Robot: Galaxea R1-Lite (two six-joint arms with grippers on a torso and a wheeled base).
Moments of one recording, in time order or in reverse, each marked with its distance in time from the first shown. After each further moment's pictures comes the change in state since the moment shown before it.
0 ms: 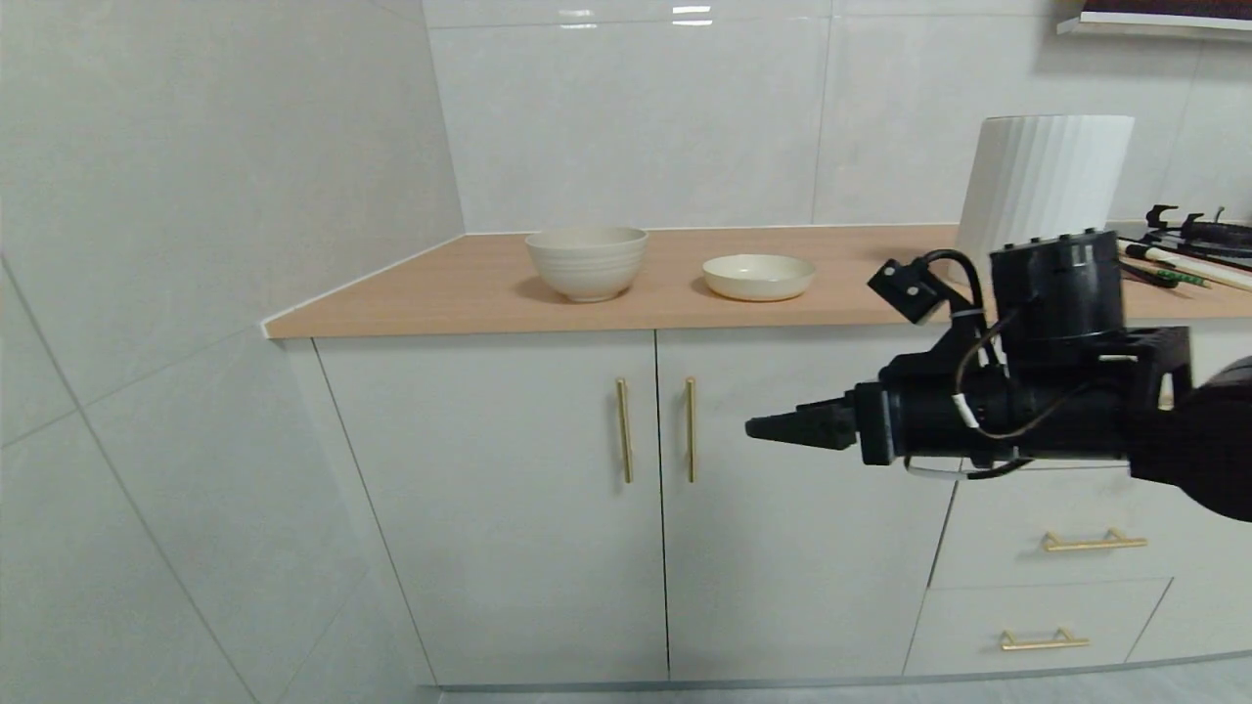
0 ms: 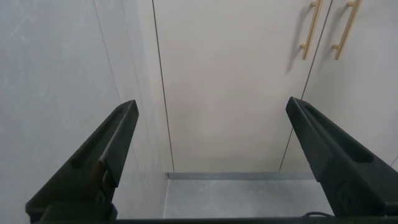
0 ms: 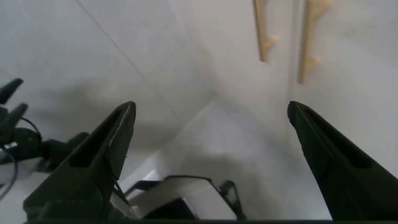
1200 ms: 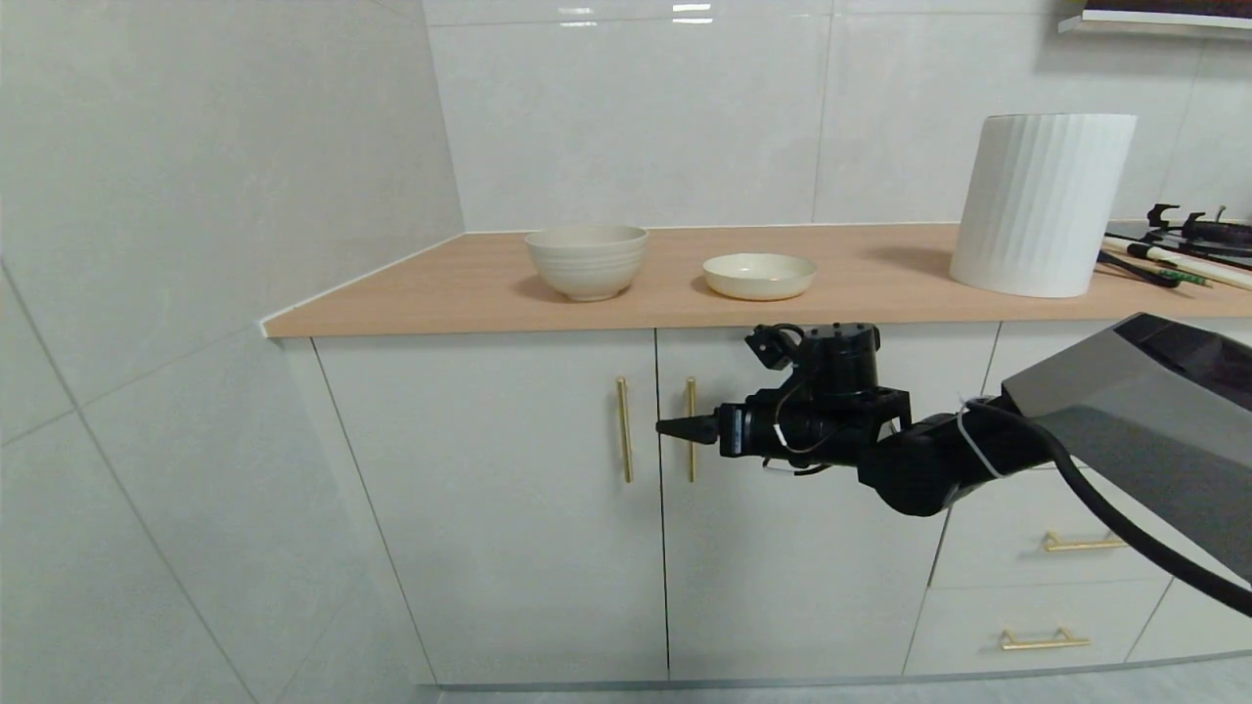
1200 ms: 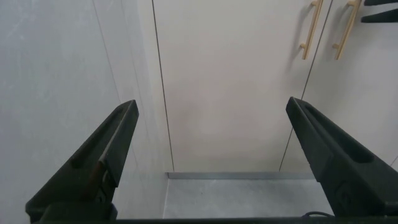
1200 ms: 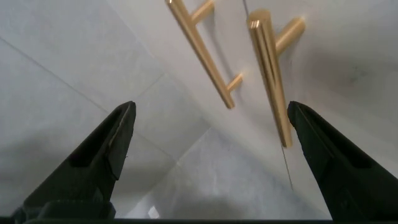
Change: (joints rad) left arm 0.000 0.000 0.000 0.000 0.000 0.000; right arm 0.012 0.534 -0.284 -0.353 -0.050 0.148
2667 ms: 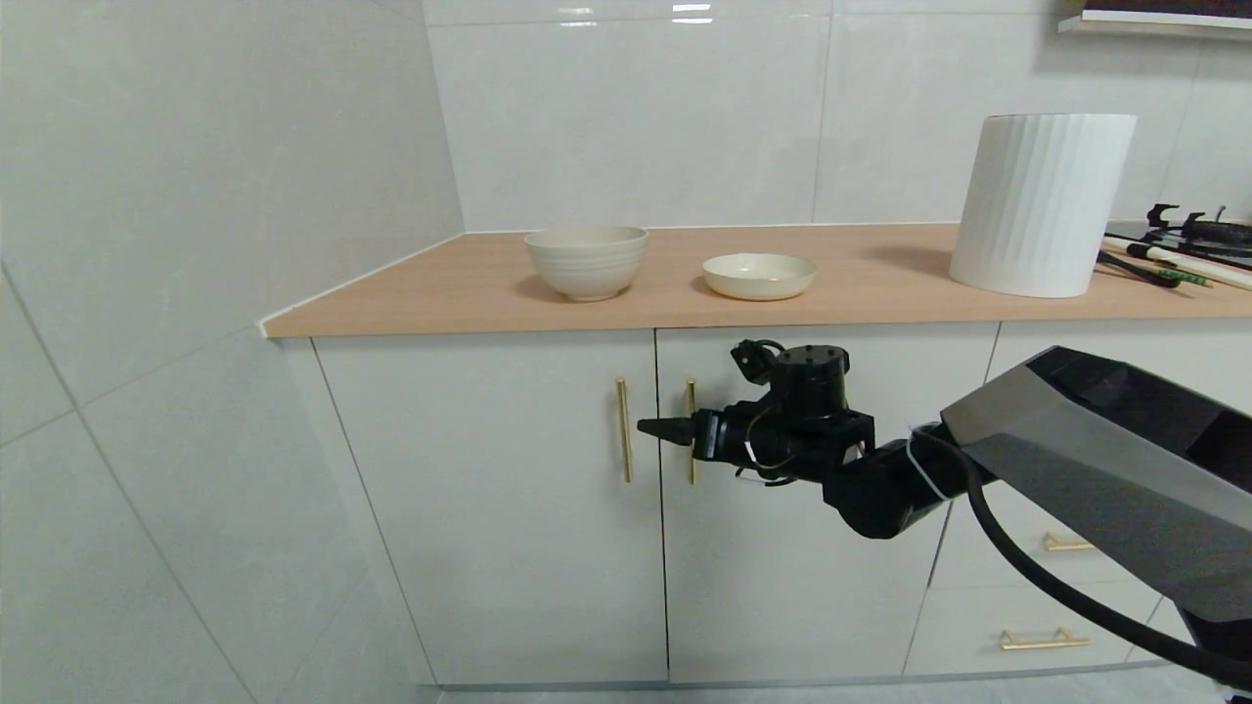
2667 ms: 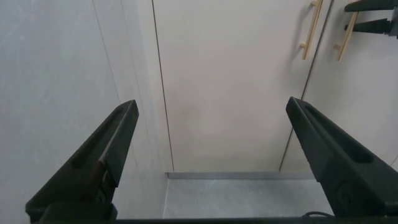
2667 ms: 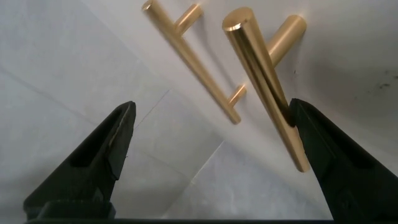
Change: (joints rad) left arm 0.000 0.000 0.000 0.000 0.000 0.000; right arm 0.051 0.104 -0.042 -0.123 -0.056 0.146
